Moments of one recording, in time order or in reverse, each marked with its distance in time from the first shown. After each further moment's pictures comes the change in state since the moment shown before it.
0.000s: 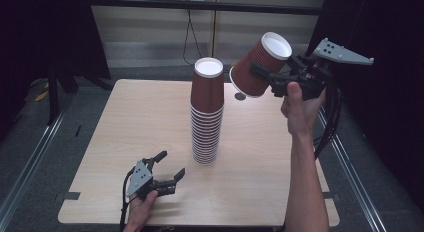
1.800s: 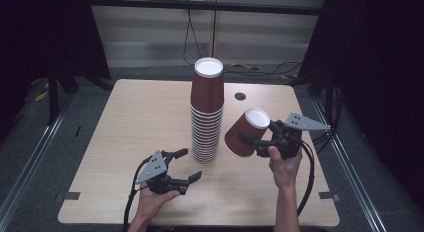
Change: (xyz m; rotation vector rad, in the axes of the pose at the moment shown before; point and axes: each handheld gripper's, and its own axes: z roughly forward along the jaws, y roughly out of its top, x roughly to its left) left arm -0.019 0.042 0.029 0.057 -0.288 -0.018; right arm 0.019 -0.151 -0.026 0.171 0.025 0.133
